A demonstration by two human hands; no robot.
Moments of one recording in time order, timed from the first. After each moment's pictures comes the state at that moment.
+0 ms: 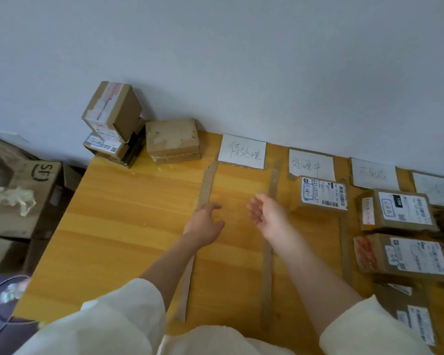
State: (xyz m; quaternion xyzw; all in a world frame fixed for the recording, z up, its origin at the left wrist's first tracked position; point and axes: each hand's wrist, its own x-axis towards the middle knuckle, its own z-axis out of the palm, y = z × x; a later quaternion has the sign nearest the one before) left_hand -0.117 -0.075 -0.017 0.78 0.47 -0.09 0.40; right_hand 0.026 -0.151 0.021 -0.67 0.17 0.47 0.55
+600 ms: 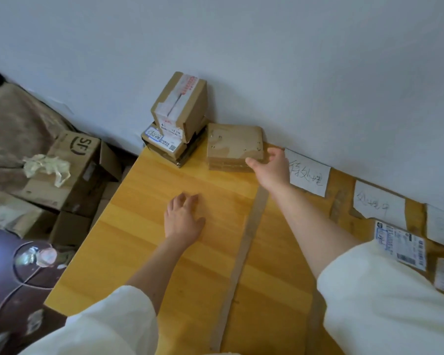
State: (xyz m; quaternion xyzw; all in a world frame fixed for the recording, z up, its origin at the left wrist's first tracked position) left_hand -0.233 0.038 -0.060 0.73 0.62 -0.04 0.30; right_hand -0.012 0.045 0.012 -0.85 -0.26 0.33 0.33
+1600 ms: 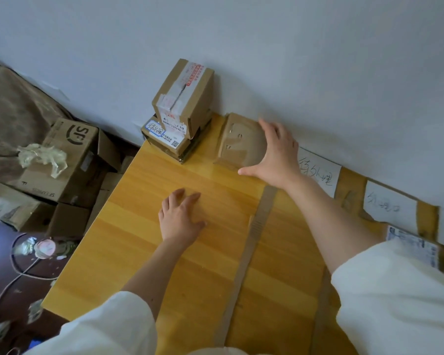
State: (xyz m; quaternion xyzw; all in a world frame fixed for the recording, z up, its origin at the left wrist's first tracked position) left_hand -0.241 0.045 -0.069 0.72 0.63 -0.01 0.28; right_hand 0.001 0.071 0.014 -0.80 -0.57 0.15 0.14
